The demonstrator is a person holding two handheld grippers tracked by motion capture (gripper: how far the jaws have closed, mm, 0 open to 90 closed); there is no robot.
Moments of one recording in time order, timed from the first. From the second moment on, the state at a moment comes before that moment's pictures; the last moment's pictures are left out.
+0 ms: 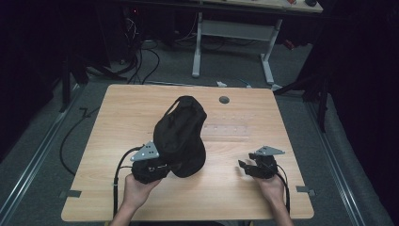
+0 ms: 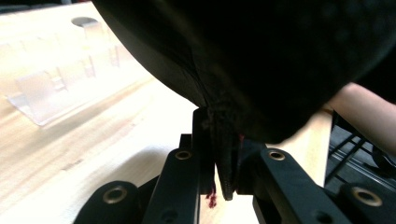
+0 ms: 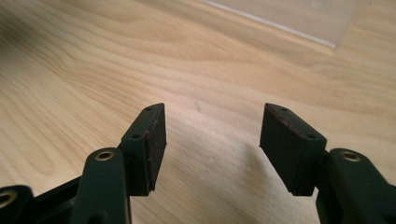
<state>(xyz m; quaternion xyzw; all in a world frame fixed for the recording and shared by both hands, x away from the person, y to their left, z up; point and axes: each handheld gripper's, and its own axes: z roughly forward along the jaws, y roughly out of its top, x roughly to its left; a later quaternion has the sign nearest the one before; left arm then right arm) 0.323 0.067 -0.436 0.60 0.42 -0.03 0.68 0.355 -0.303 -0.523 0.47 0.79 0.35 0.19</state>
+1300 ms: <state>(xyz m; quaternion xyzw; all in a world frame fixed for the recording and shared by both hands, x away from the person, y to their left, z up) 0.372 0.069 -0.389 0.57 0.44 0.07 0.69 0.349 -0.307 -0.531 0.49 0.78 0.33 0.22</state>
